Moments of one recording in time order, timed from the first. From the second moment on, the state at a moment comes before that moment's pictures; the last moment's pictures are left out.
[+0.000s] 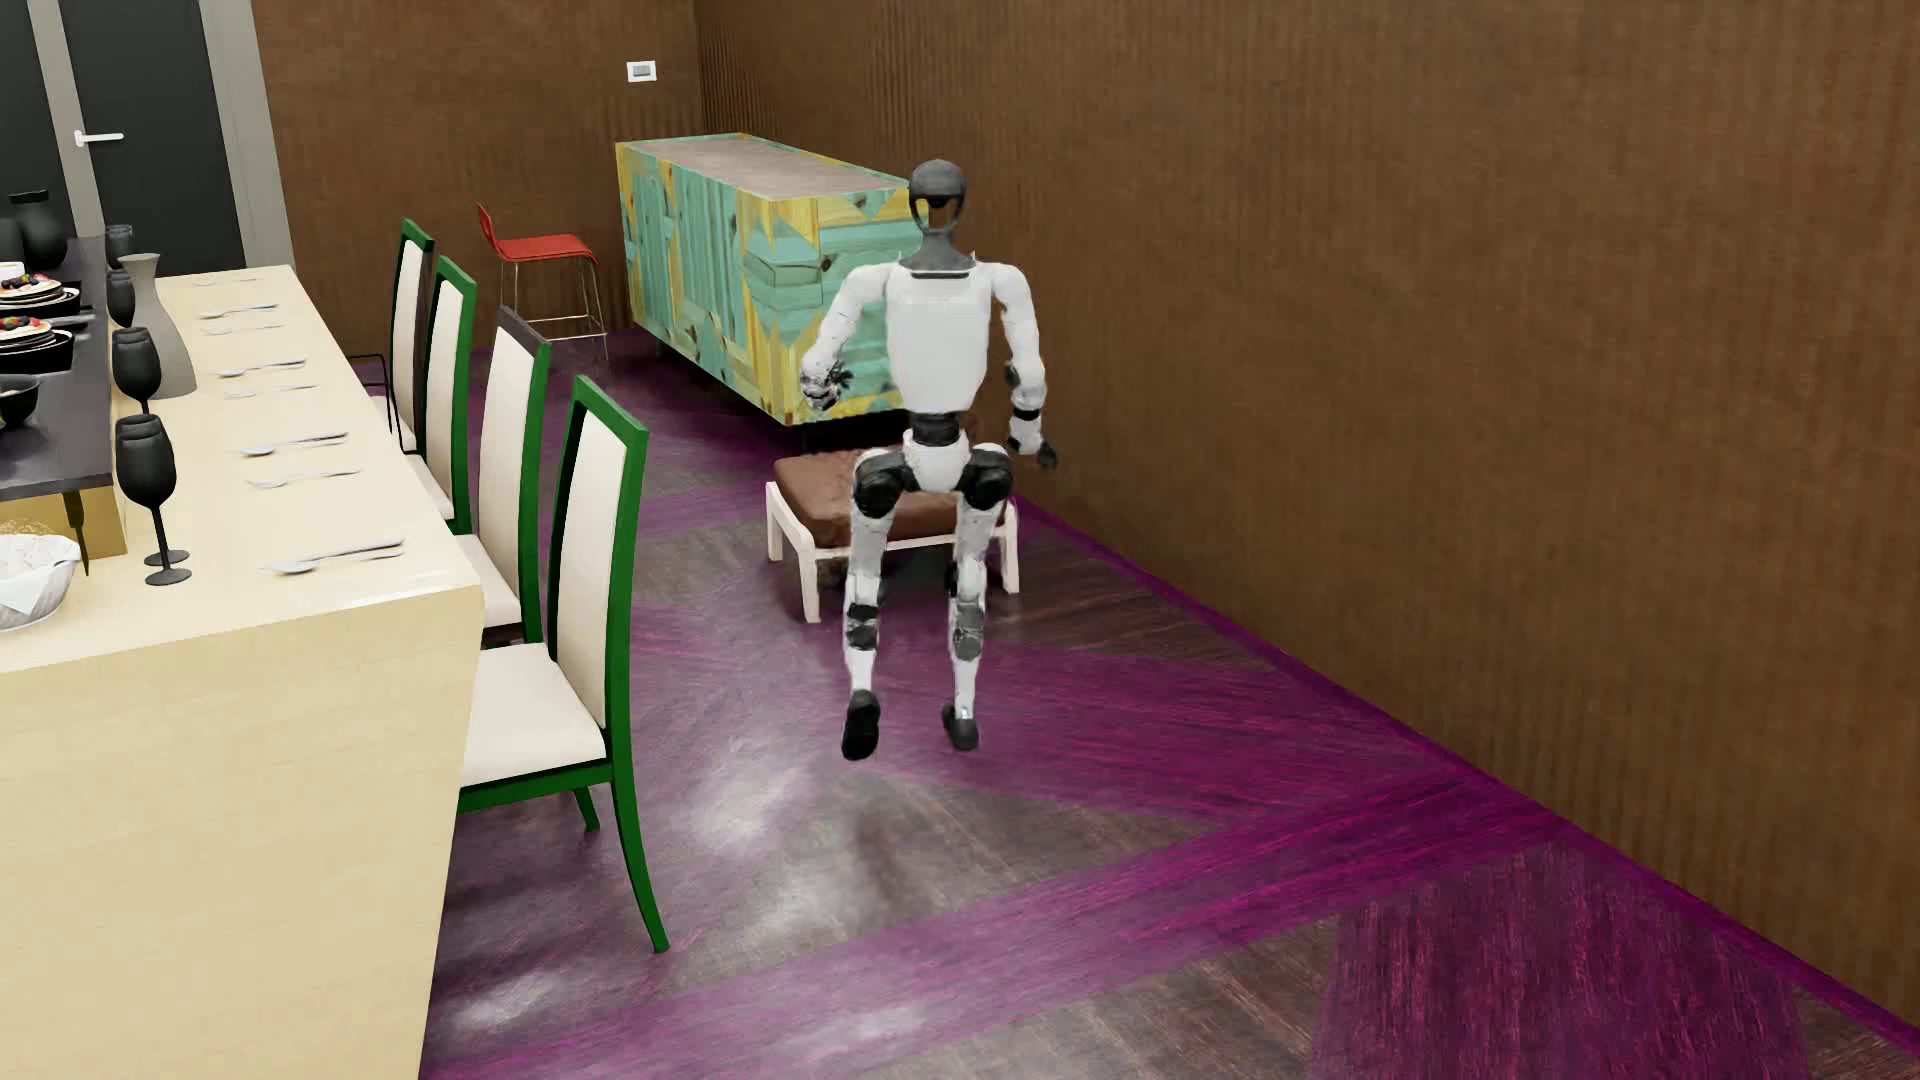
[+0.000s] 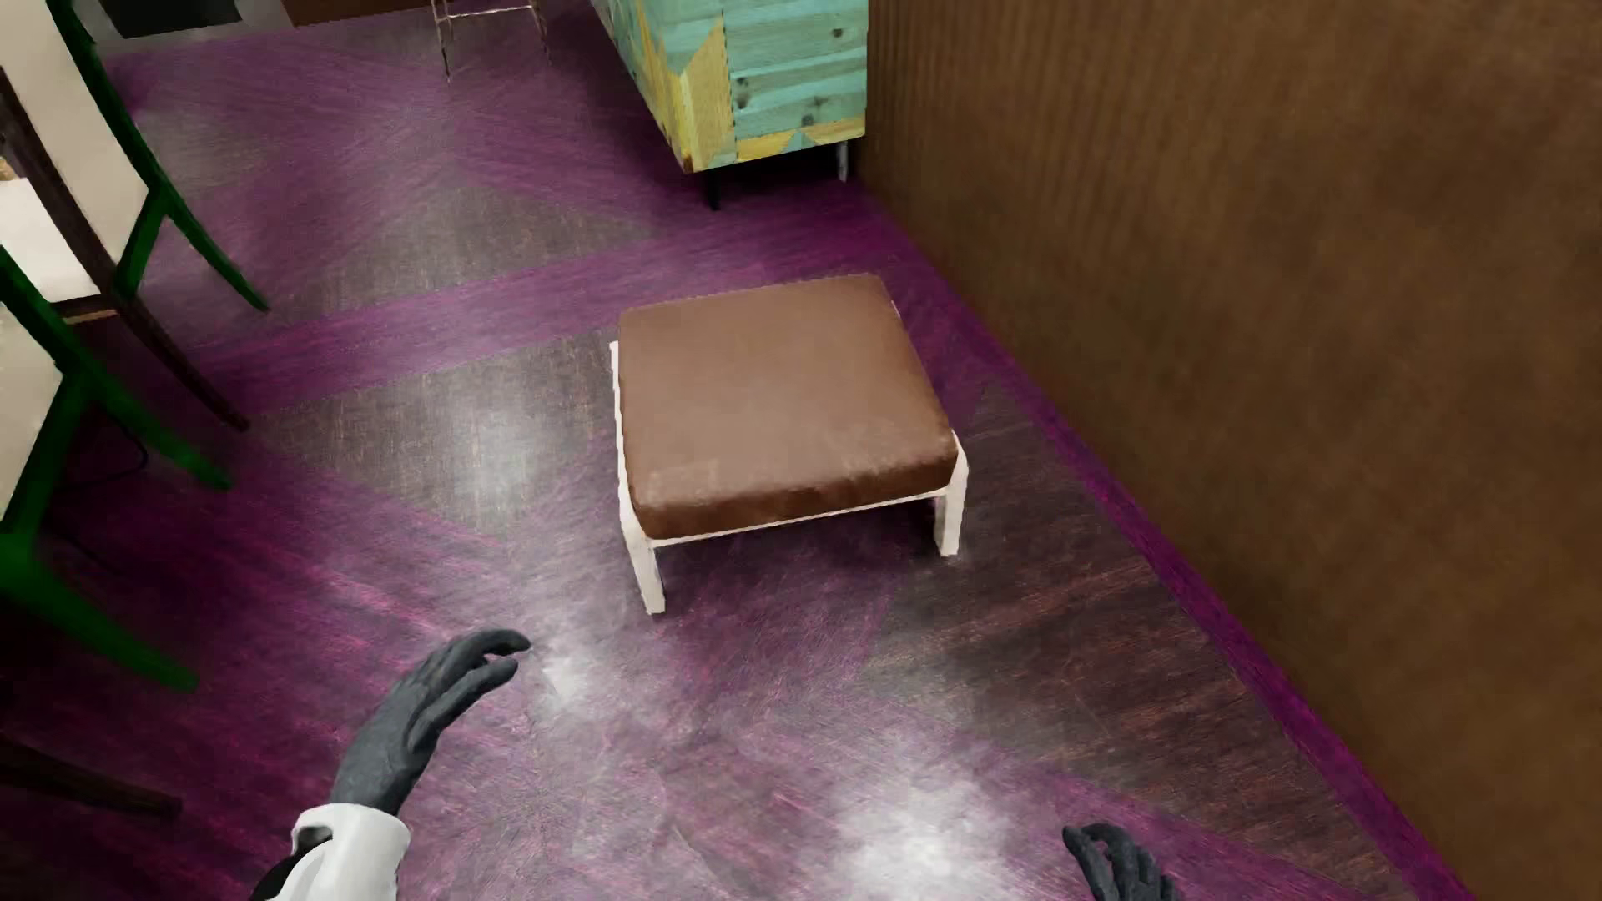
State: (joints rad) body -0.18 -0.26 -0.02 0.10 0.10 0.01 -0.07 -0.03 0.16 1.46 0.75 0.09 0.06 -0.08 -0.36 0.53 -0.23 -0.18 -0.15 -0.32 0.33 0.42 1.01 0.38 -0.34 -0.33 -0.13 0.40 -0.79
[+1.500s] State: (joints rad) body -1.27 -1.08 0.02 0.31 -0.19 0.10 -0.33 0.30 0.86 2.31 2.20 -0.28 -0.40 -0.43 -0.72 0.54 -0.60 -0.36 0.13 -0.32 0.51 0.01 -0.16 0.62 -0.62 -0.16 -0.19 0.59 -0.52
